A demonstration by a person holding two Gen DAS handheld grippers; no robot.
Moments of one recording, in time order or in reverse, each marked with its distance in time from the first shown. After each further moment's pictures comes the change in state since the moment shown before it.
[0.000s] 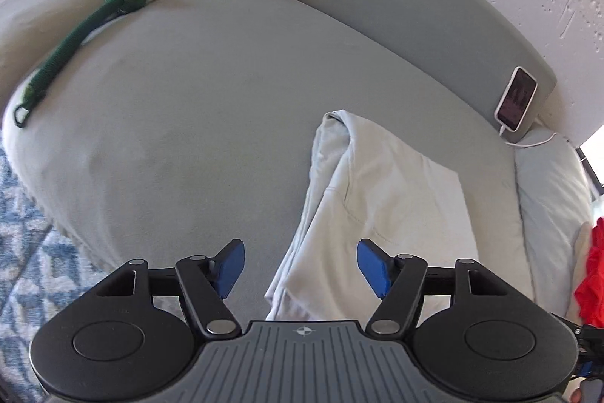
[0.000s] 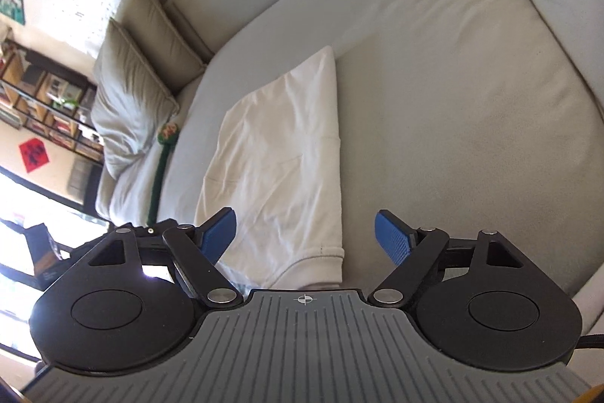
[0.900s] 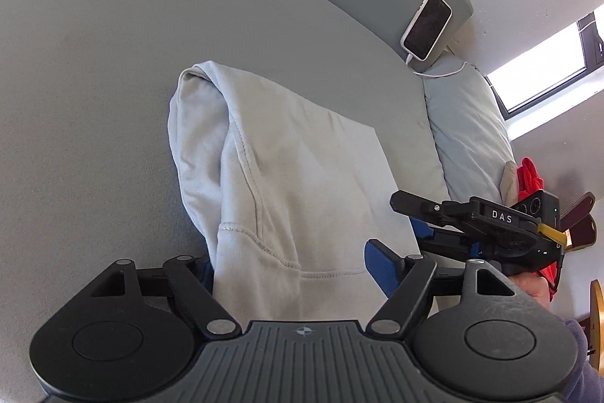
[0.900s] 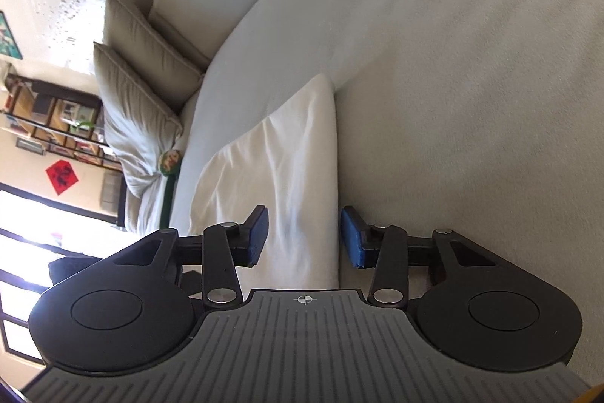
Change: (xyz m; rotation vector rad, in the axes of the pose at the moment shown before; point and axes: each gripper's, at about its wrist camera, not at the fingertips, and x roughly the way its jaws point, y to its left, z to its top) left arm 0.109 -0.032 0.030 0.153 0.241 -0.375; right arm 0.150 -0.040 0.090 0.090 0.070 0.114
